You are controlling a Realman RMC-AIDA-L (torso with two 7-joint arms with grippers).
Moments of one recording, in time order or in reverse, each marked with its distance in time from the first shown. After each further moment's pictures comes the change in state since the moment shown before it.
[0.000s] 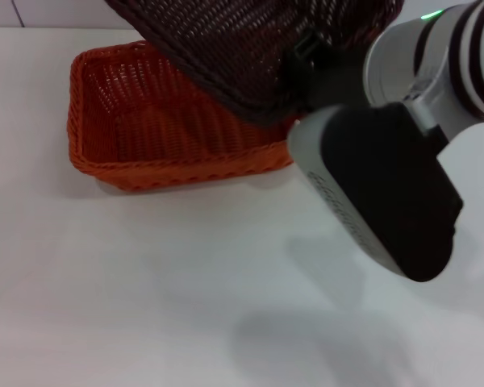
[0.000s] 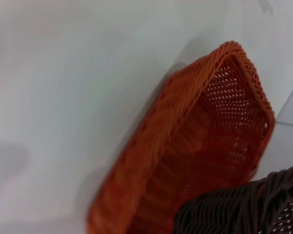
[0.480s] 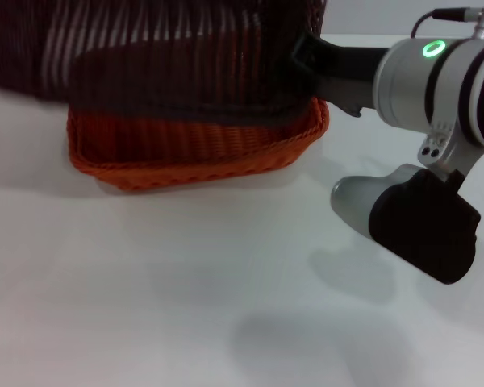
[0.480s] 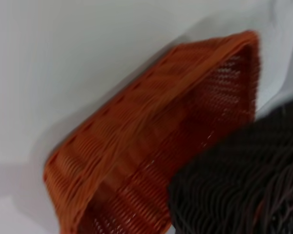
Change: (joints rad) left arm -0.008 -0.007 -0.001 -0.001 -0.008 -0.066 0.002; right arm -0.237 -0.013 -0.064 0.068 -0.047 0.438 -0.480
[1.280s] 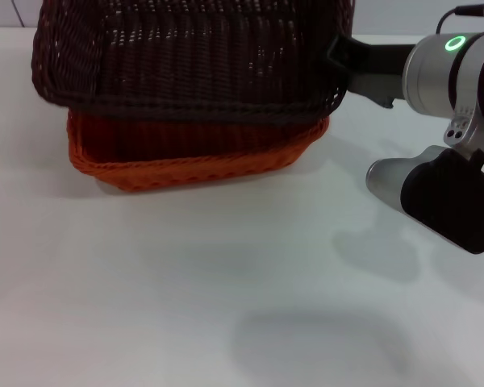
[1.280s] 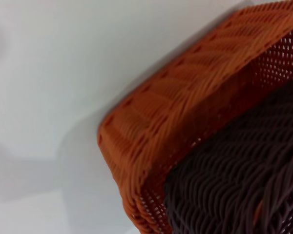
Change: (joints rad) left arm -0.009 -0.001 -0.001 -0.020 0.000 -0.016 -0.019; right arm 0.081 -0.145 -0.004 0.153 0.085 0.103 0.027
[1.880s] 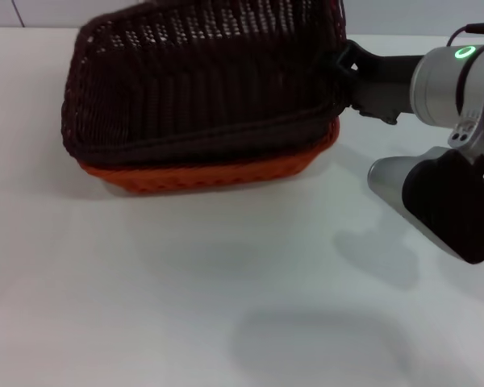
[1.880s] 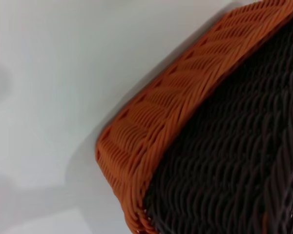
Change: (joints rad) left arm -0.017 0.001 -0.007 0.000 0.000 -0.050 0.009; right arm -0.009 -0.028 -0.017 0.000 0.023 -0.007 0.132
